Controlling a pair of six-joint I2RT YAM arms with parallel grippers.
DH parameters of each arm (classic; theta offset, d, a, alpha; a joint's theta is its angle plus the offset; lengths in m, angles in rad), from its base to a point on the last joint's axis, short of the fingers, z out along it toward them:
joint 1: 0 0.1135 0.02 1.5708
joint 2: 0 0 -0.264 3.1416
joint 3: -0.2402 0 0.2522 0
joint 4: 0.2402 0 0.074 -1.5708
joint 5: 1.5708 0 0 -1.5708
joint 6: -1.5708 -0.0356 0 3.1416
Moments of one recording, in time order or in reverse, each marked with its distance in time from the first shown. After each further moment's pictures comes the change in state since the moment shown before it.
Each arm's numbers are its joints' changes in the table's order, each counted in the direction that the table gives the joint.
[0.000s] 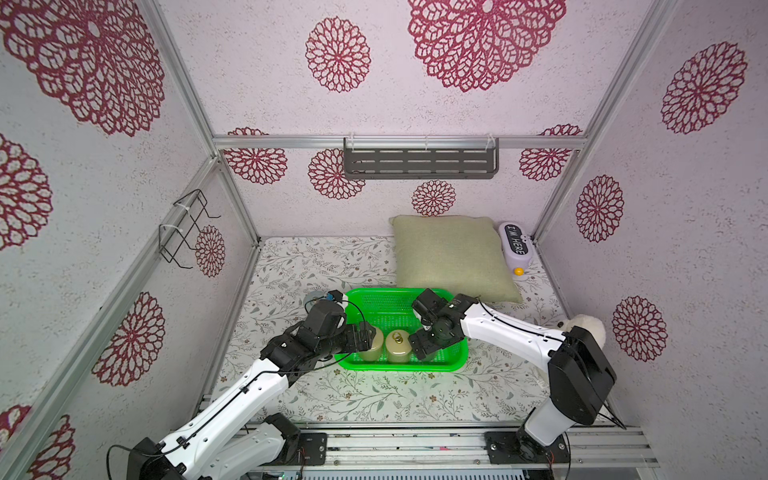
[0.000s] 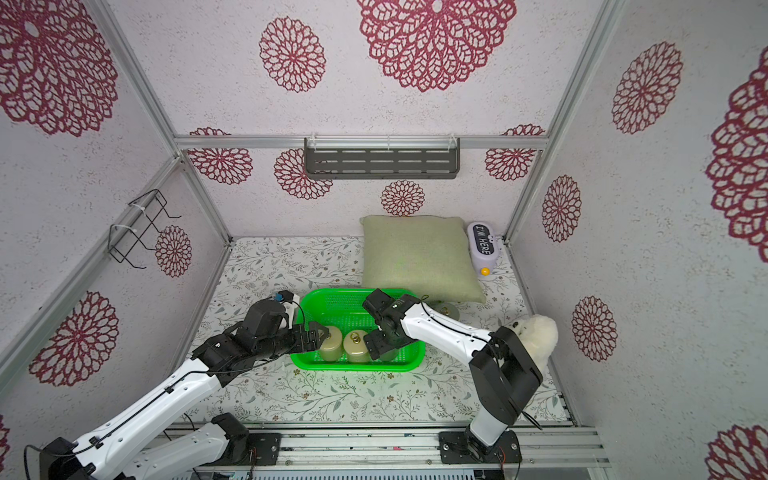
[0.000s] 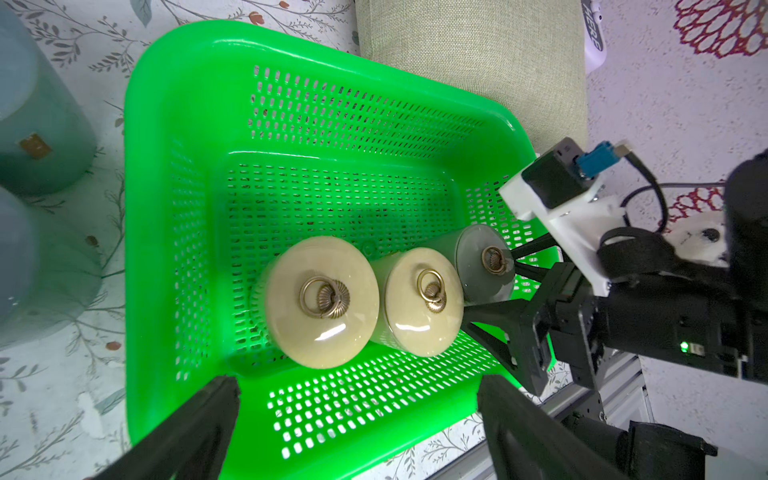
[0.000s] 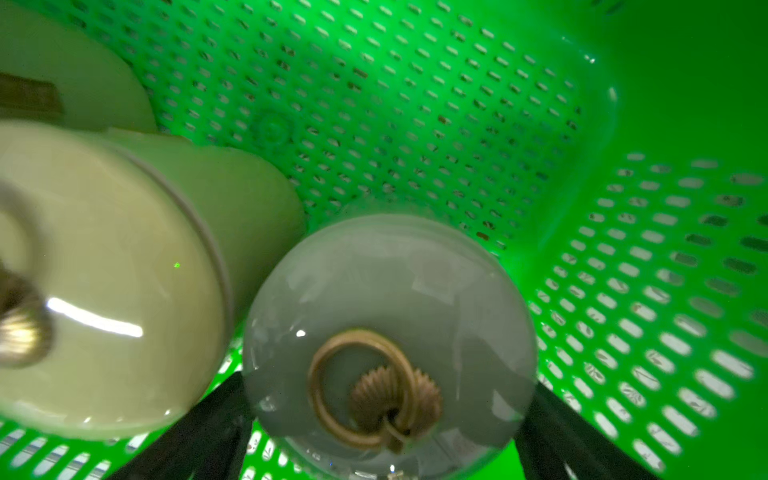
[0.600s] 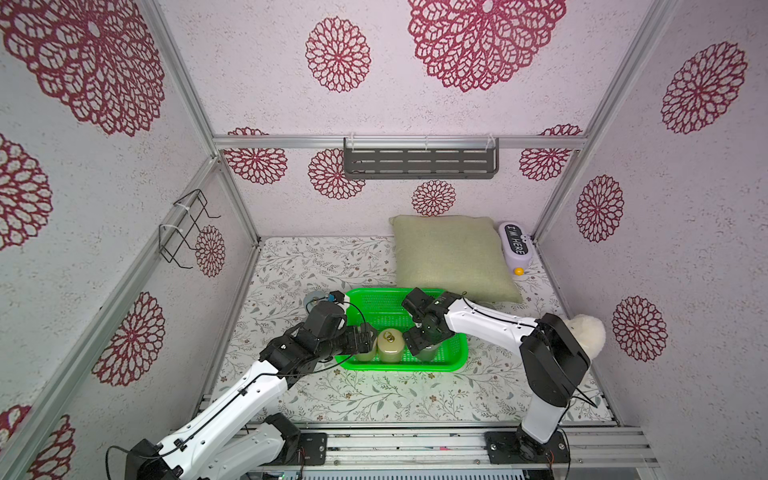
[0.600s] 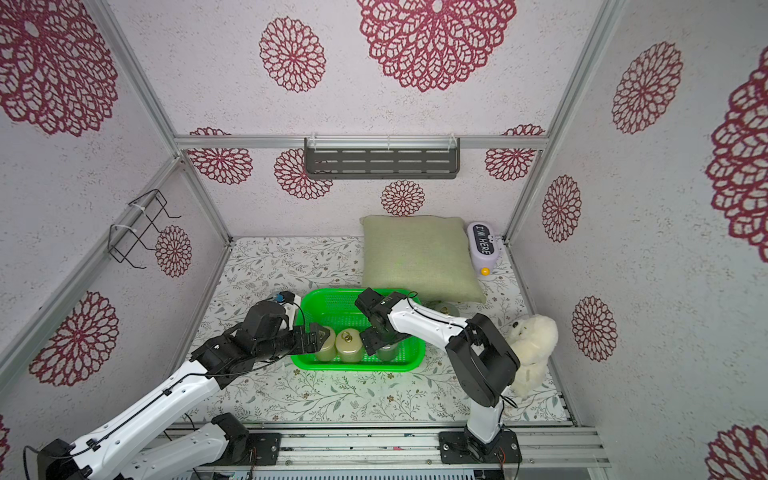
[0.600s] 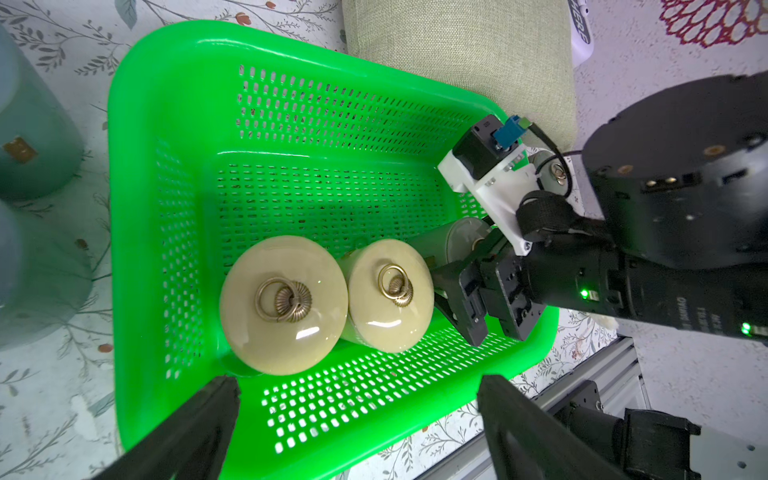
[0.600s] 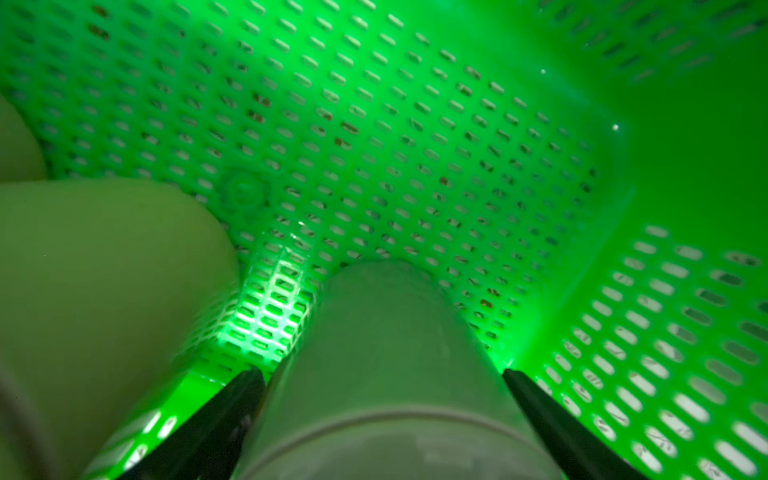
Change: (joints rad) left arm -0.016 0.011 0.001 0.000 0.000 -0.008; right arm 0.000 -0.146 -0.071 -0.049 0.046 0.023
